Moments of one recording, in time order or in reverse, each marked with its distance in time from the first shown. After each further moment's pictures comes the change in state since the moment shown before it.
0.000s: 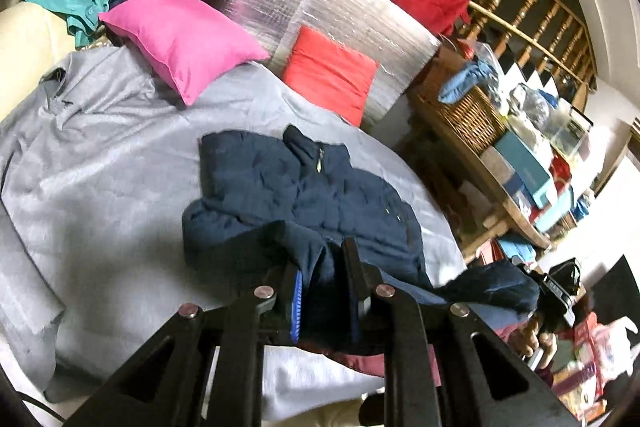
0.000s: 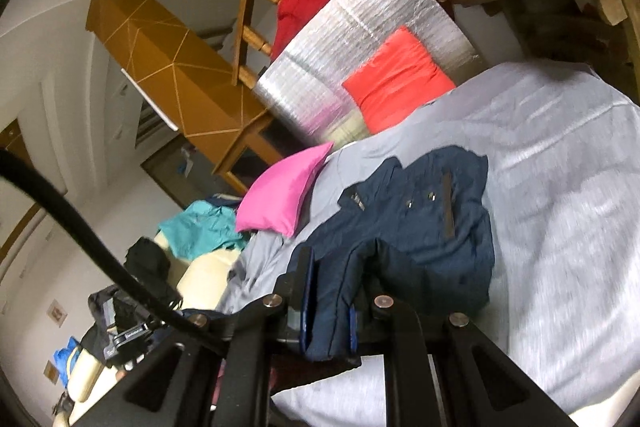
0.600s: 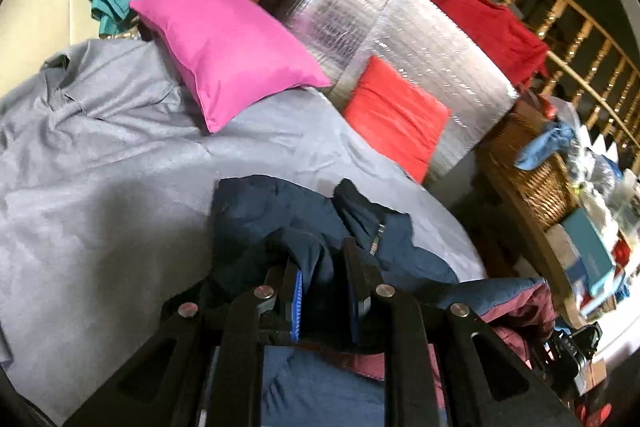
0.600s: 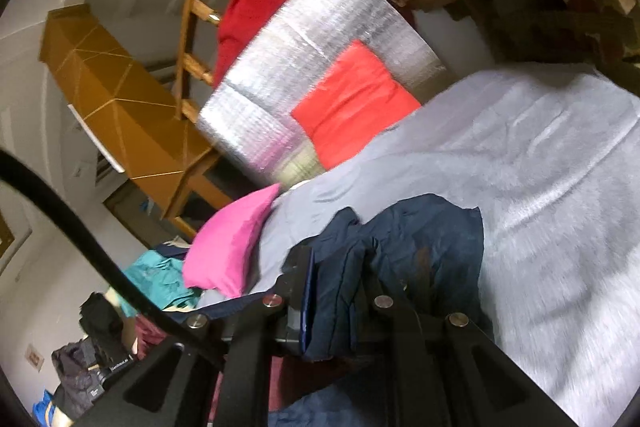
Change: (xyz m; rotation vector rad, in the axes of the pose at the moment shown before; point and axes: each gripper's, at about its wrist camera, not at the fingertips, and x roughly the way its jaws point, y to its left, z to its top) left arm 0.146 0.035 0.068 -0.179 -0.120 0.189; right arm 0.138 -0.073 0.069 0.091 -0.080 -0.144
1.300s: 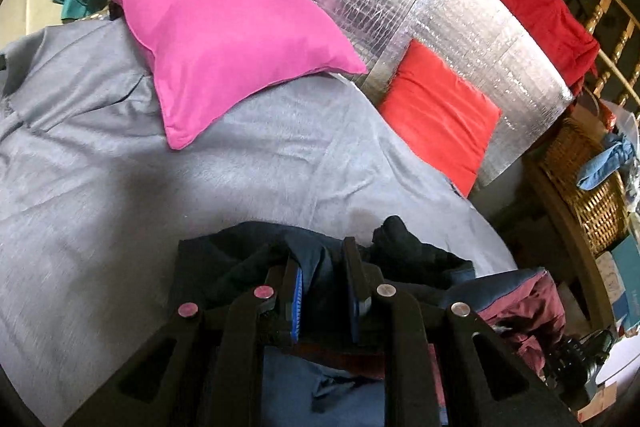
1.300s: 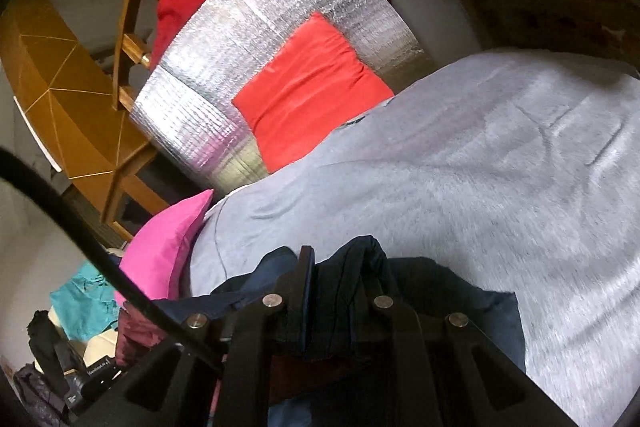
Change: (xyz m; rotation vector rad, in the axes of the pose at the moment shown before) left arm 0.151 0.009 0.055 -0.015 0.038 0.086; right arm 0.158 -0.041 0.051 -0.012 0.035 -0.151
